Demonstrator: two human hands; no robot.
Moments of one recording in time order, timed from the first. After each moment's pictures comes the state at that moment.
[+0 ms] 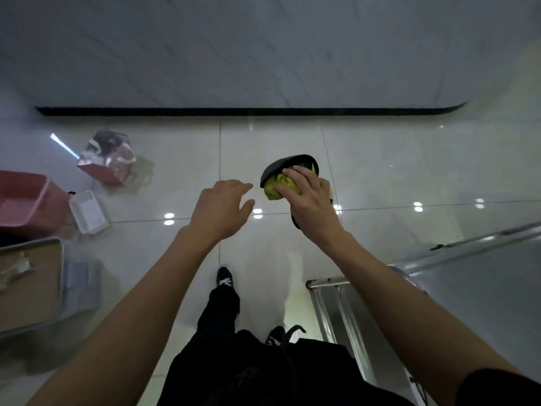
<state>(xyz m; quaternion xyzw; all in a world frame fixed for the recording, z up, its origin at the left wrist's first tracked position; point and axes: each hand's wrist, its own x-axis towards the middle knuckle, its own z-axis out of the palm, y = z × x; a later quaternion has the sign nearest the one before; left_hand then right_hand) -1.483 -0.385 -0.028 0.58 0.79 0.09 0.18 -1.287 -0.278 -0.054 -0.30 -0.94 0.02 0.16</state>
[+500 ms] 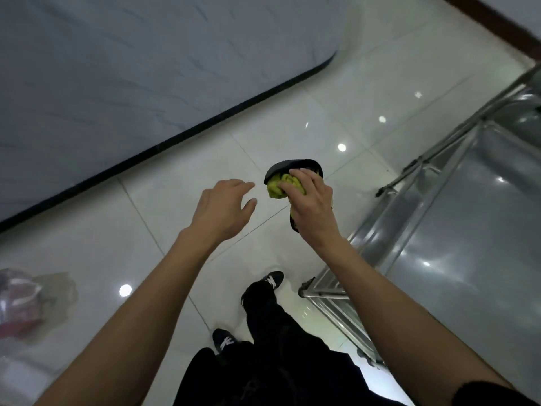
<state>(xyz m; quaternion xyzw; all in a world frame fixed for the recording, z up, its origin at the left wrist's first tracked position) -1.452 -0.115 -0.024 0.78 0.59 0.04 0.19 -1.243 -0.140 -0.052 -0.61 -0.76 0.00 0.22</state>
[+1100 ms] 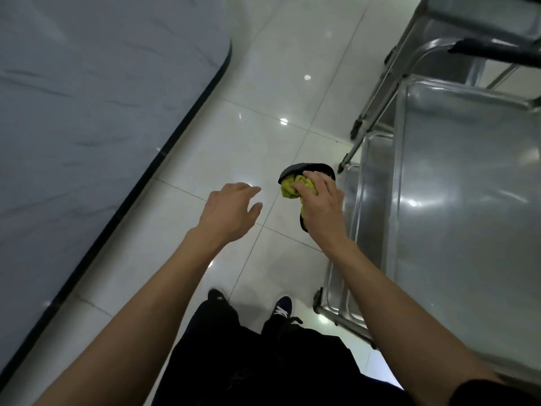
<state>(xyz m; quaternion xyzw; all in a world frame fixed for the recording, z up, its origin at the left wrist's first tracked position) -1.273 0.118 -0.021 0.91 0.37 -0.06 0.17 -1.093 -0.003 -0.082 -0.81 -0.54 -0.01 0.21</state>
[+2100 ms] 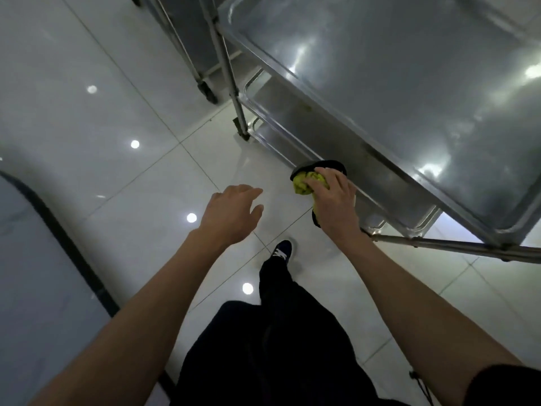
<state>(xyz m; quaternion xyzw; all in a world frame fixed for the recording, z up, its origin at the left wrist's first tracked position) -0.976 0.331 -0.118 0.94 -0.15 -0.27 0.12 -1.008 0.097 -0.184 -0.99 0.00 0.02 0.16</state>
